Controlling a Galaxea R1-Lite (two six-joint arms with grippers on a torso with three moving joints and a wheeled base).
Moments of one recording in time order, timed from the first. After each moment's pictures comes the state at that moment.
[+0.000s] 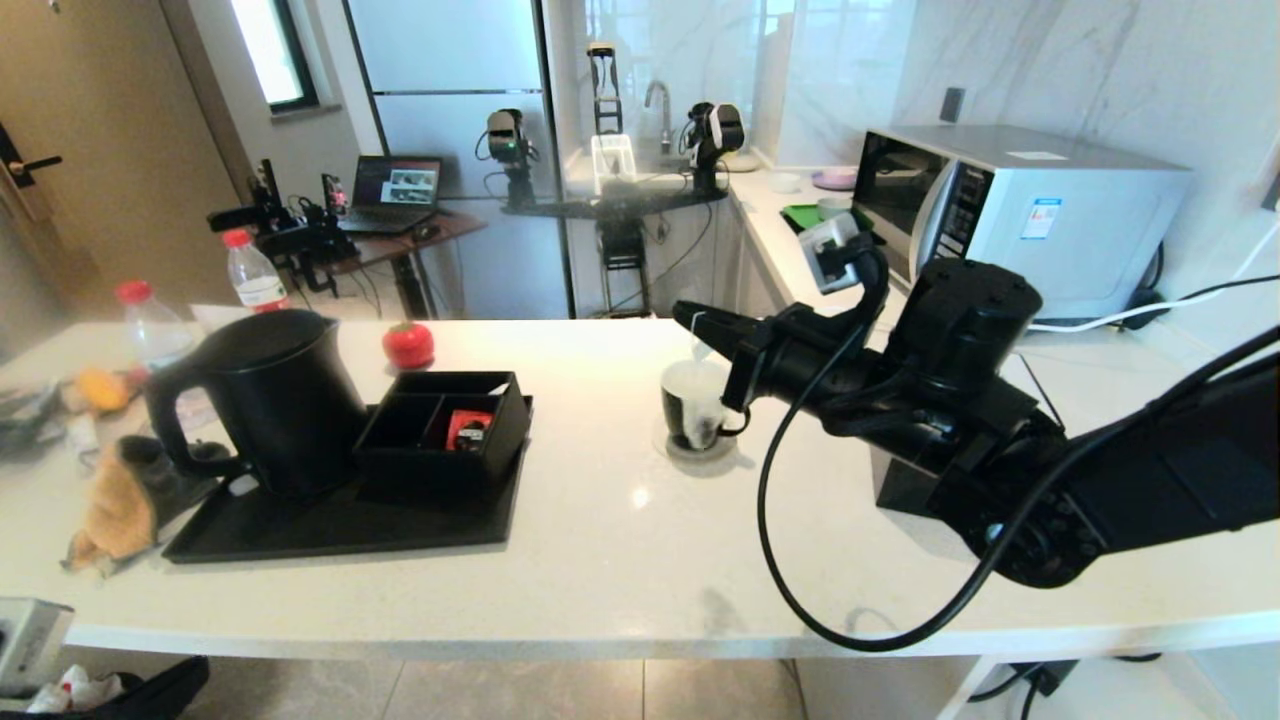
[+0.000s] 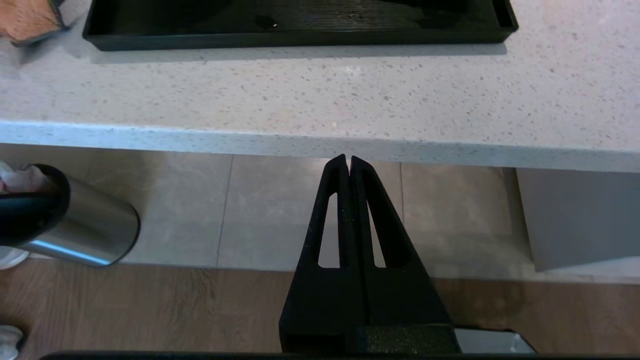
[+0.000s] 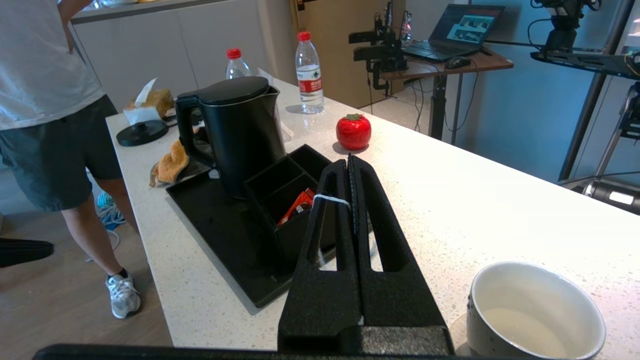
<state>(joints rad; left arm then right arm) 0.01 0.88 0.00 -0.44 0.01 -0.05 0.59 1.97 -1.02 -1.17 0.33 0.14</state>
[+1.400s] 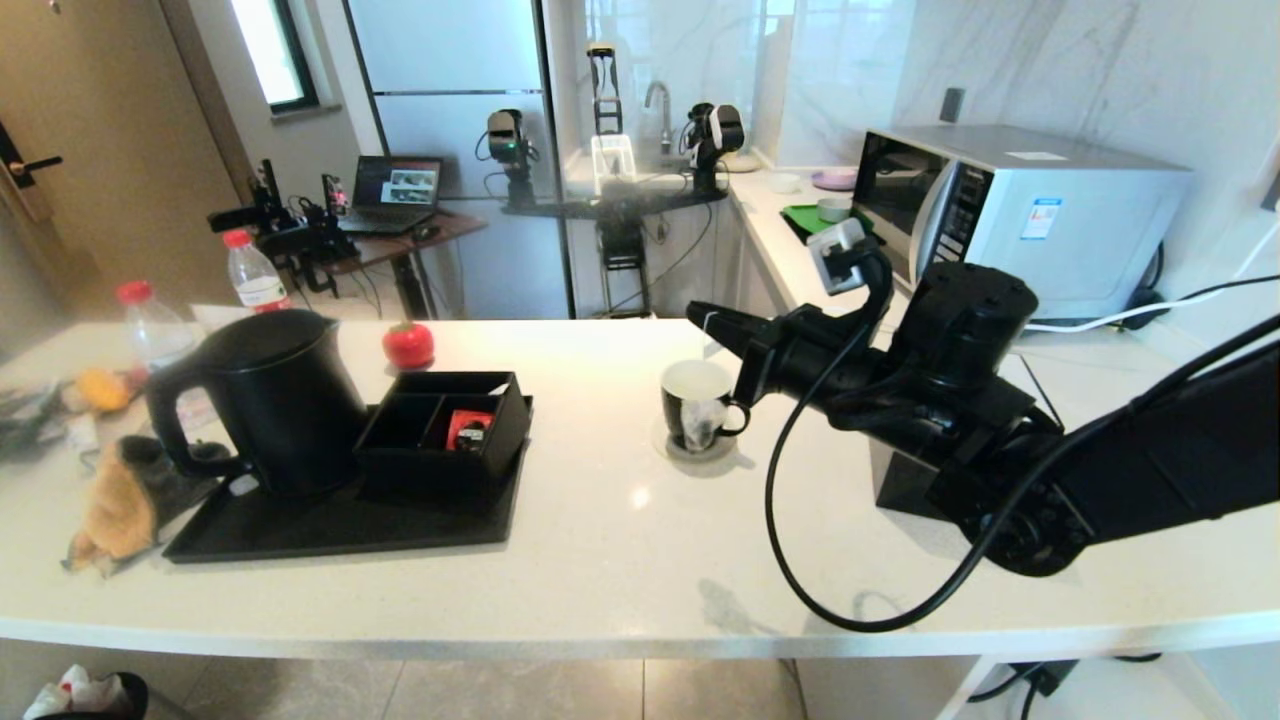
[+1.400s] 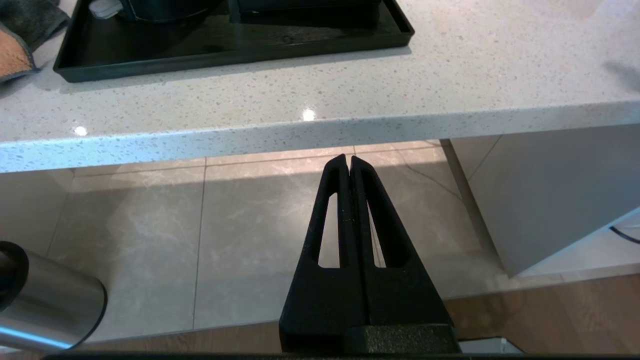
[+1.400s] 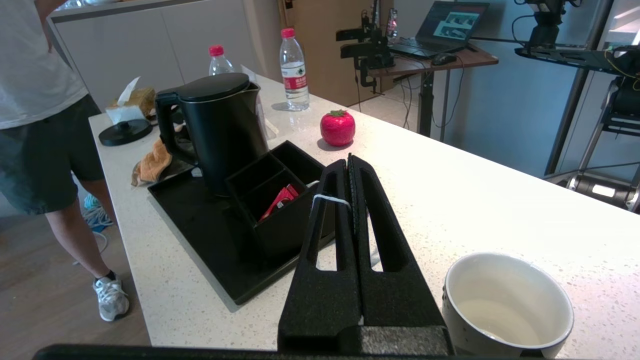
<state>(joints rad) -0.10 0.29 0.00 -0.05 -0.03 -0.04 0.56 1.99 -1.02 -1.18 0.35 0.14</state>
